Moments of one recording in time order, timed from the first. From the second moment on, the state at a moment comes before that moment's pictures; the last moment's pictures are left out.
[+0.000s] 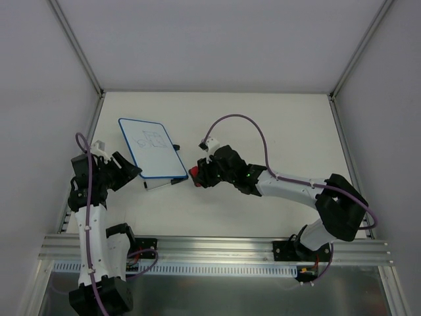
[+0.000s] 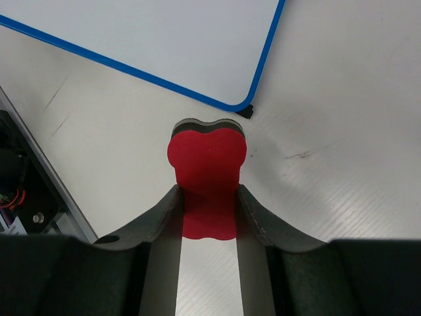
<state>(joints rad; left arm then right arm) 0.35 0.68 0.64 -0.70 0.49 -0.42 0.97 1.55 0.93 0.06 -0.09 0.37</state>
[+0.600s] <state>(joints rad) 0.35 1.06 0.93 -0.69 0.40 -0.43 0.93 1.27 0.82 -0.02 -0.06 0.32</state>
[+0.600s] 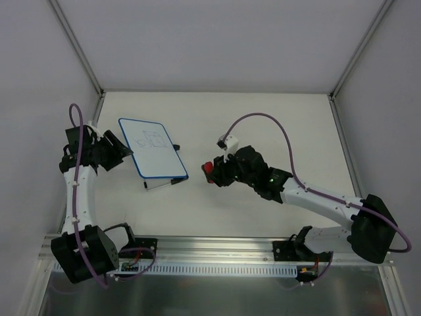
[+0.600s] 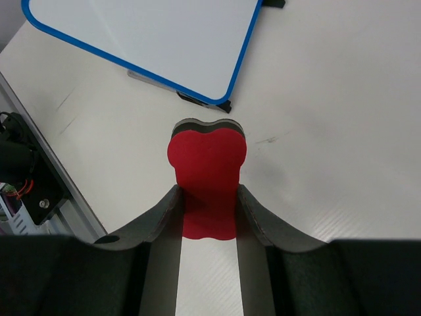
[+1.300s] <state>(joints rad) 0.30 1.30 0.99 -0.62 0.45 -0.44 0.91 1.25 0.79 -0.05 -0.06 0.30</state>
